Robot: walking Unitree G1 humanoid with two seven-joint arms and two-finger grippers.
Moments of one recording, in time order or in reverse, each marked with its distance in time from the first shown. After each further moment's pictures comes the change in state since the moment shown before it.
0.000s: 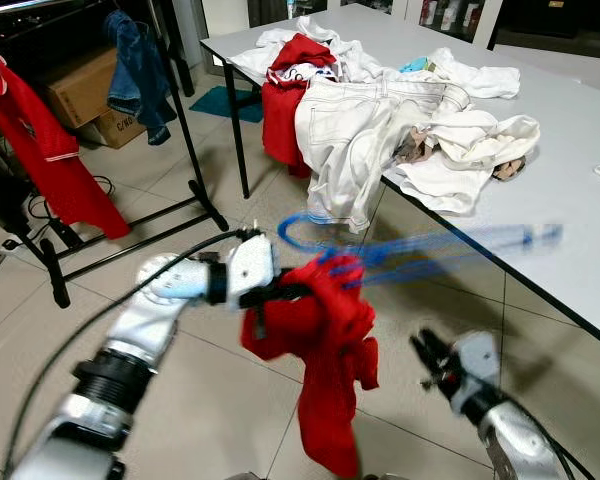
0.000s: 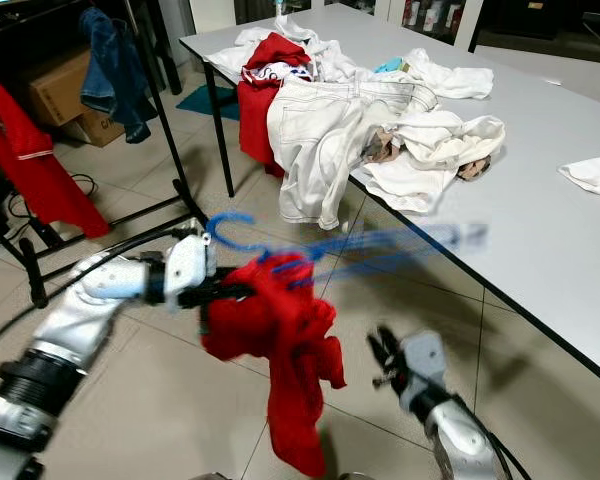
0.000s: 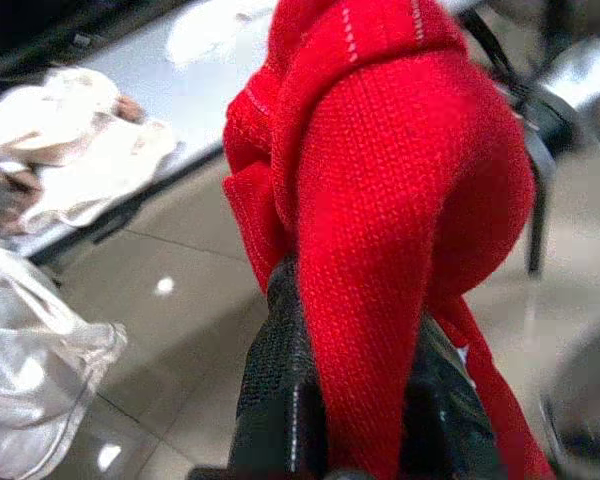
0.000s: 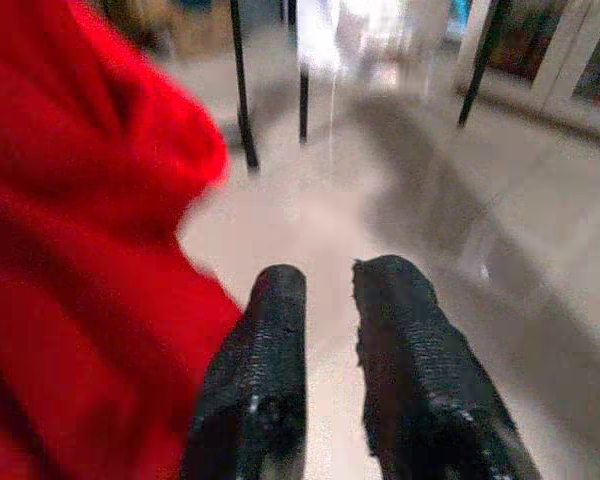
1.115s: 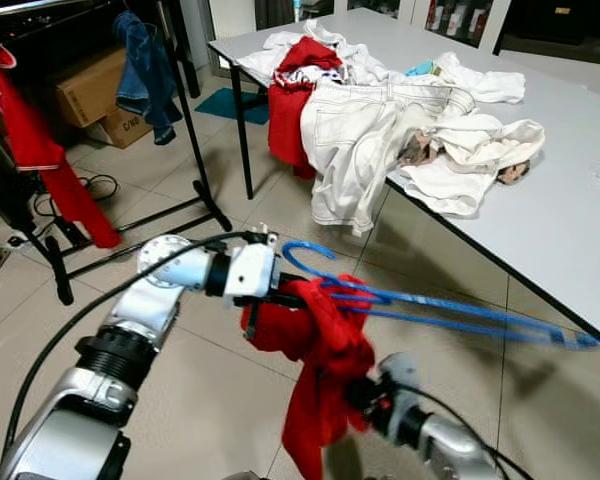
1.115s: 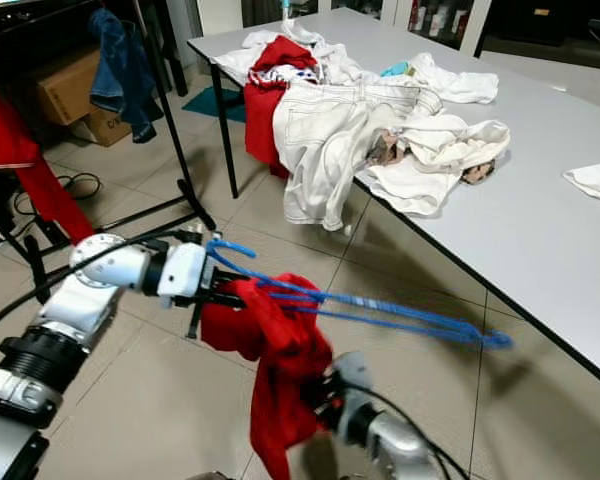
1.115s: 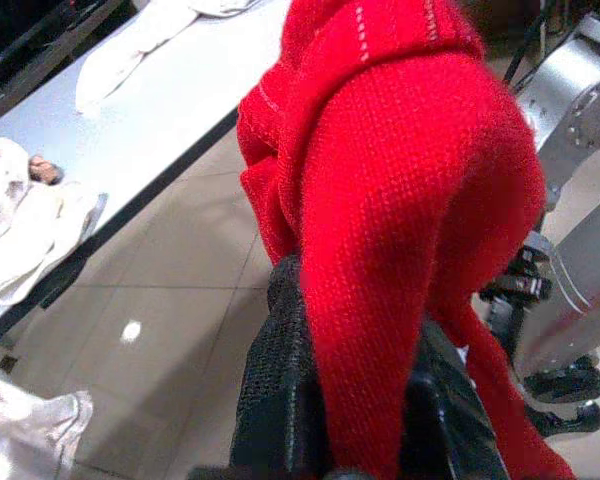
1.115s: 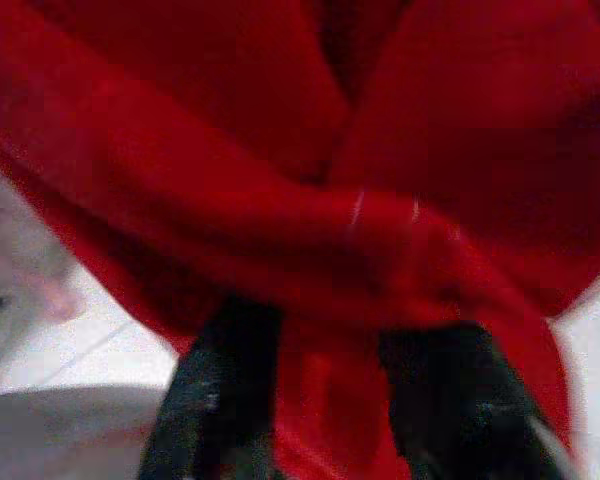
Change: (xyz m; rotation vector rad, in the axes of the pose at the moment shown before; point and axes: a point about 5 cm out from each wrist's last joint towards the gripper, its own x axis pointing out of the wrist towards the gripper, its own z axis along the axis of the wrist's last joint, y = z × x) left arm 0.008 0.006 0.013 0.133 -0.049 -0.191; right arm 0.030 0.082 -0.023 0.294 0.182 0.437
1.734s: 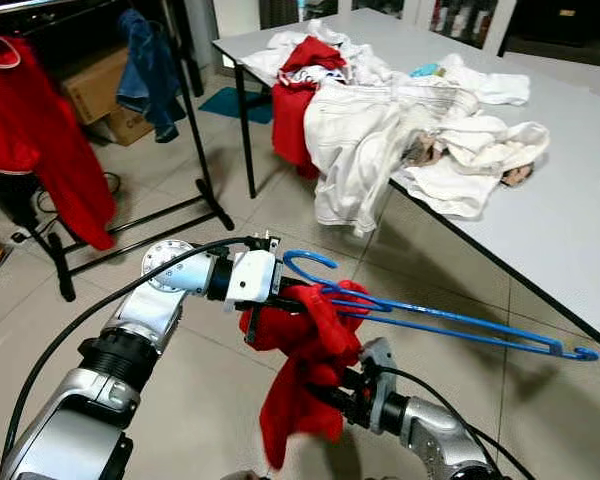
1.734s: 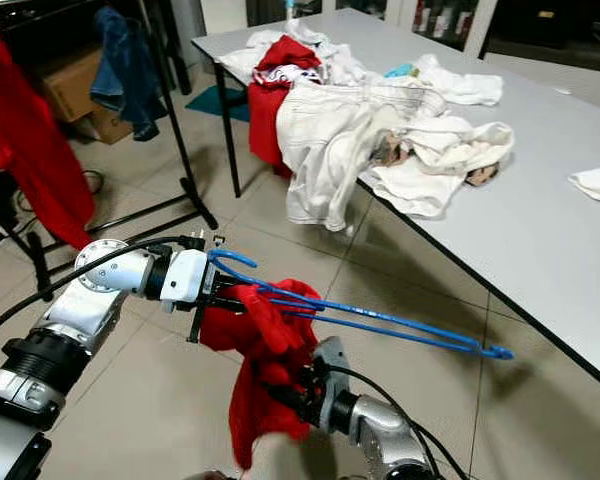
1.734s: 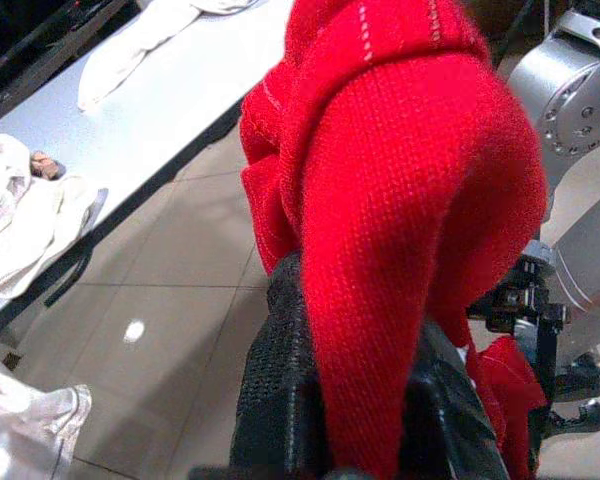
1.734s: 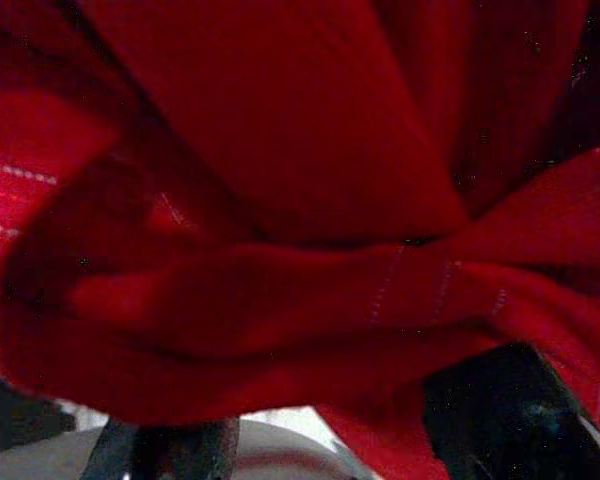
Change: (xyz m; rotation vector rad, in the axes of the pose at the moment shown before) left arm 0.001 -0.002 -0.003 0.008 -0.001 -0.001; right arm 0.022 0.016 0.021 0.087 -0.029 0.177
